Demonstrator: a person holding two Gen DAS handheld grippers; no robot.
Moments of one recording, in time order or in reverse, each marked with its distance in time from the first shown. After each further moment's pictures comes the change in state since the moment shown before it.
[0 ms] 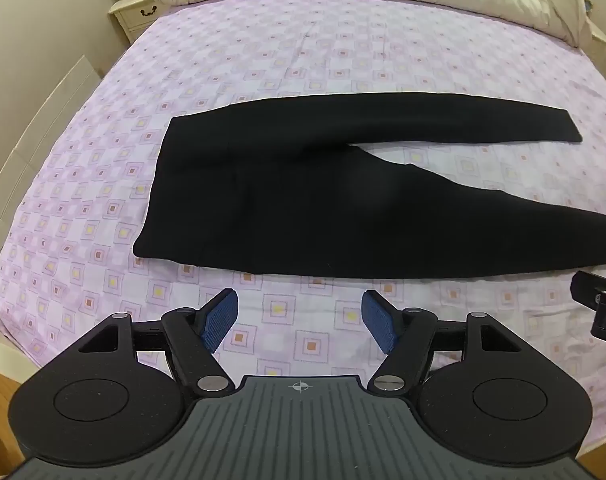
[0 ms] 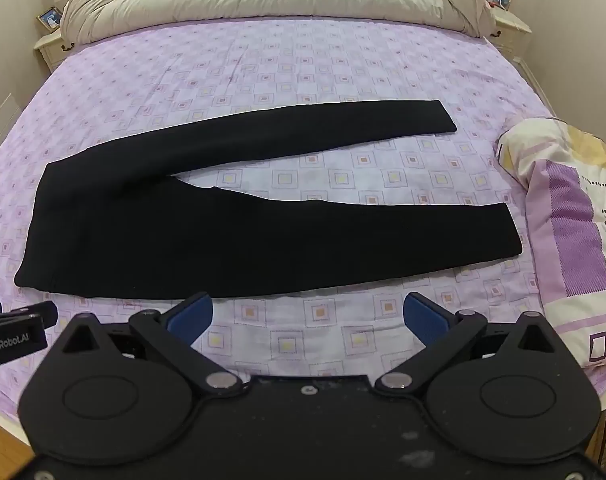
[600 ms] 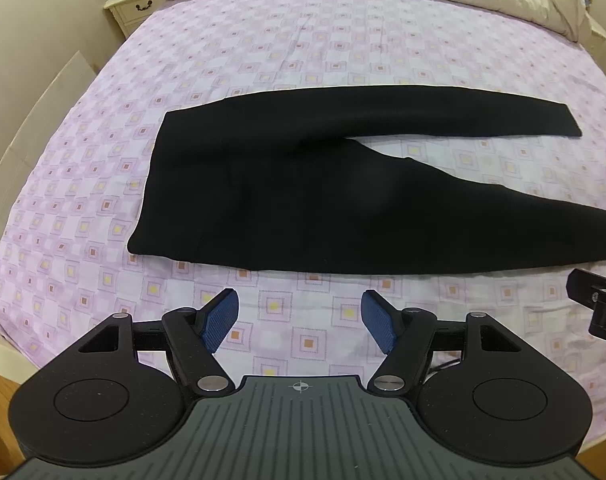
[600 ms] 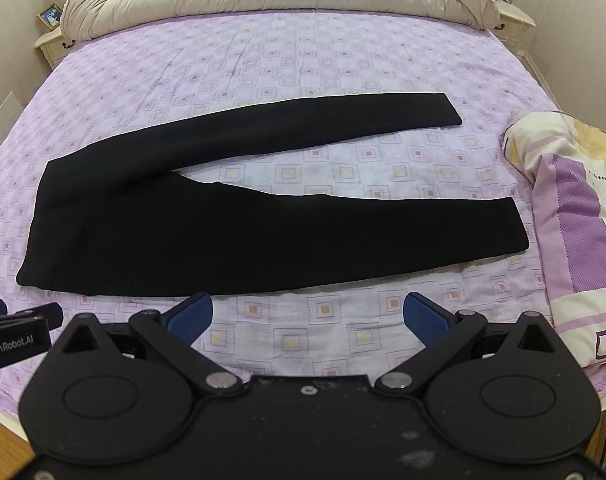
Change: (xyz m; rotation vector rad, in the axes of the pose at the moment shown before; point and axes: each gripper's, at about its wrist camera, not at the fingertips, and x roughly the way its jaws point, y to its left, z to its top) left arm 0.005 -0.004 0.002 0.006 0.011 -0.001; right arm 0.007 0.000 0.001 0.007 0.020 0.015
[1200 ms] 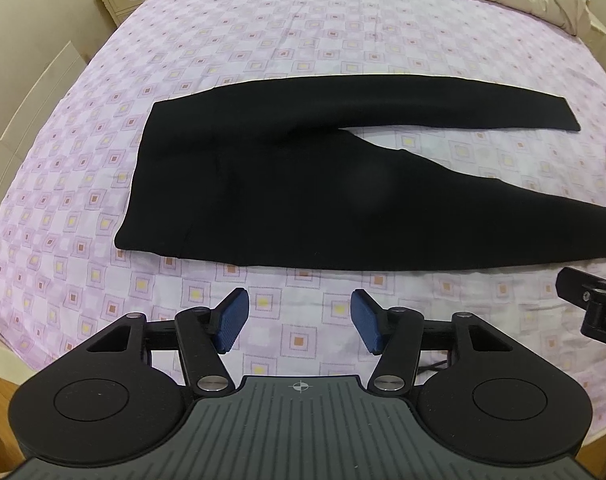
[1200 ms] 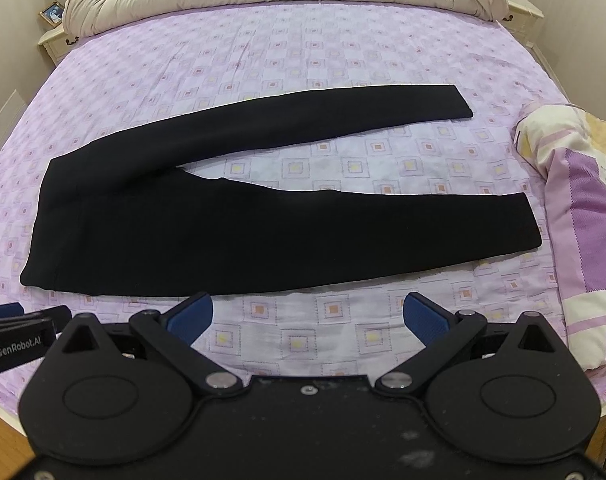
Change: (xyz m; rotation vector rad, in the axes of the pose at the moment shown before) left arm 0.011 -0.005 0.006 -0.008 0.040 -0.038; right arm 0.013 -0.003 0.002 0.000 0.026 0.031
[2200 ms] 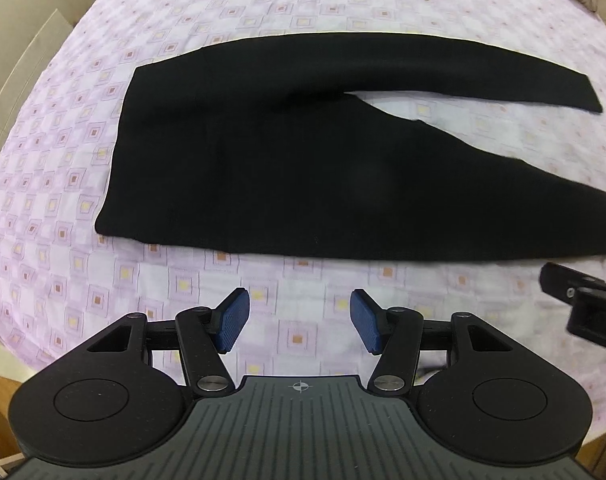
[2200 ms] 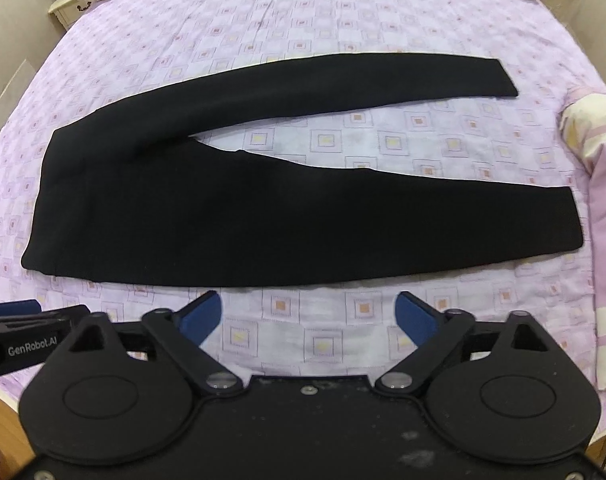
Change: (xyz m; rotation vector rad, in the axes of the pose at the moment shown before) left arm 0.052 0.004 0.029 0.003 0.168 0.022; right arm 0.058 0.009 0.029 -0.038 0.129 0.065
